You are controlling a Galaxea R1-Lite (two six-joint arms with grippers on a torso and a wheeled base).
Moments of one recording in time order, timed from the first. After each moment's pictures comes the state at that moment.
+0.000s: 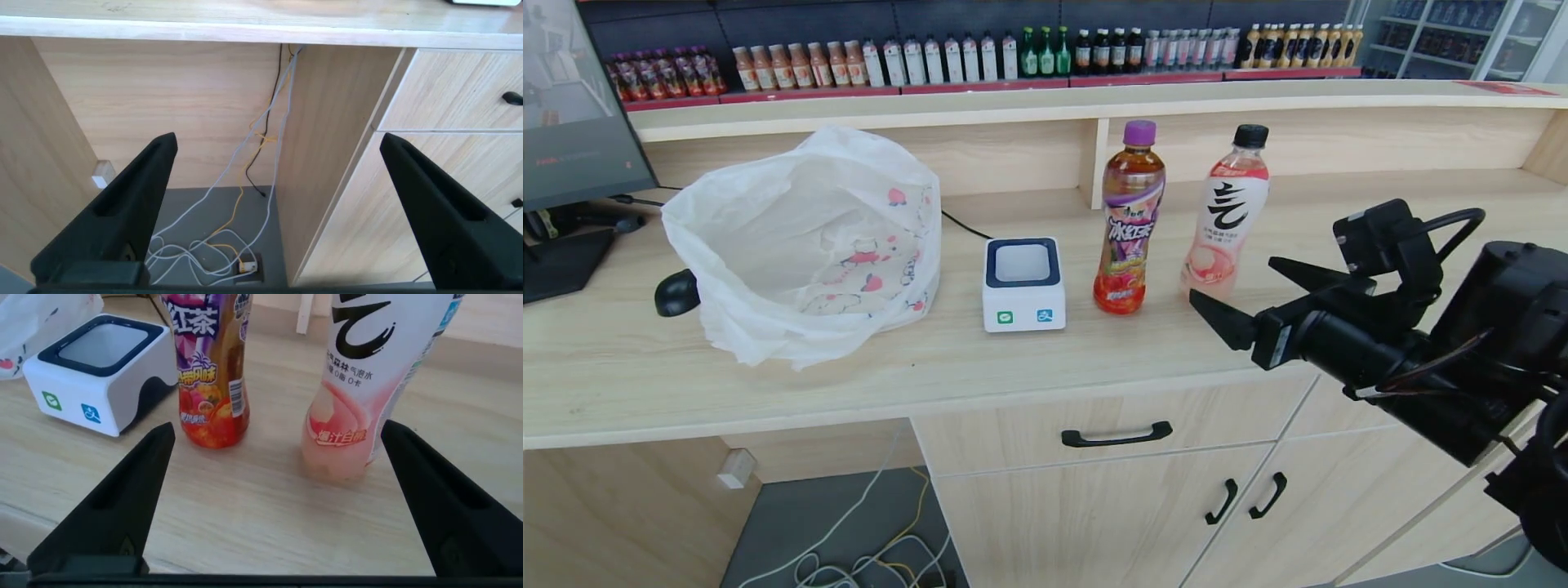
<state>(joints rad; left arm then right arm) 0.00 0.00 0.00 0.00 0.00 0.00 0.44 1.64 -0.61 -1.10 -0.04 -0.15</state>
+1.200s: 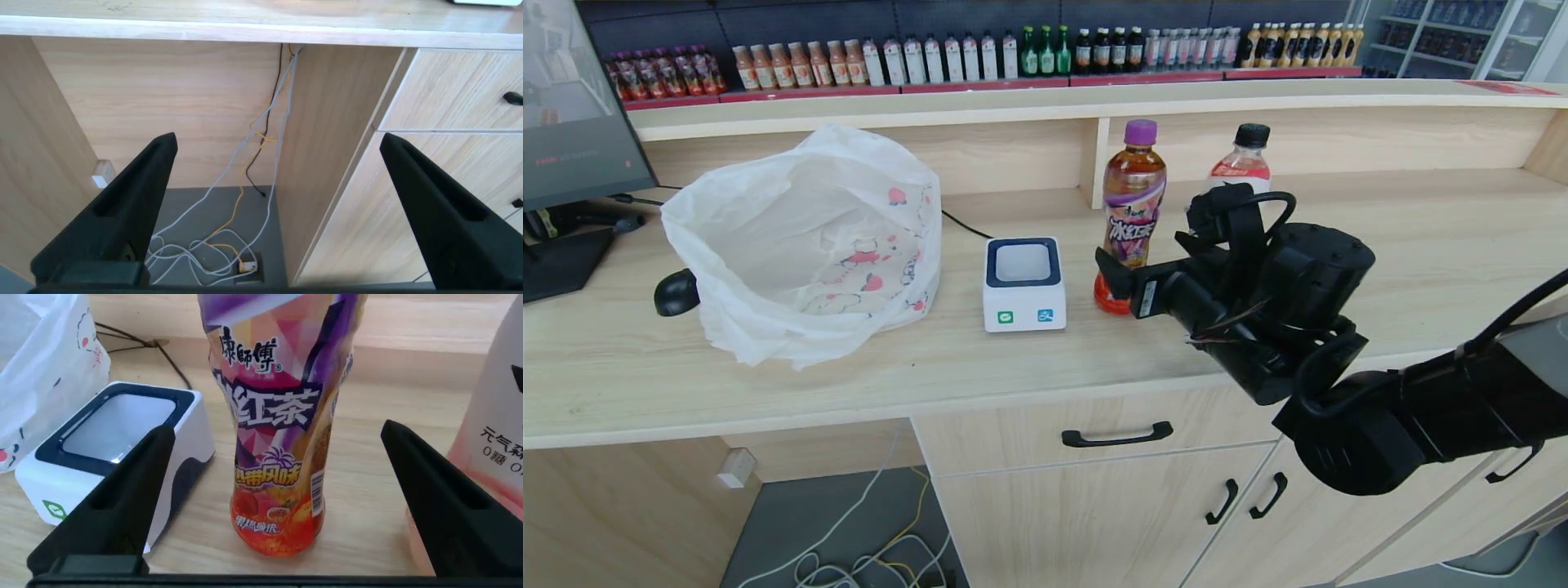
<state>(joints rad) 0.00 0.00 0.00 0.00 0.00 0.00 0.59 1.98 -0.99 -1.17 -0.24 -0.09</state>
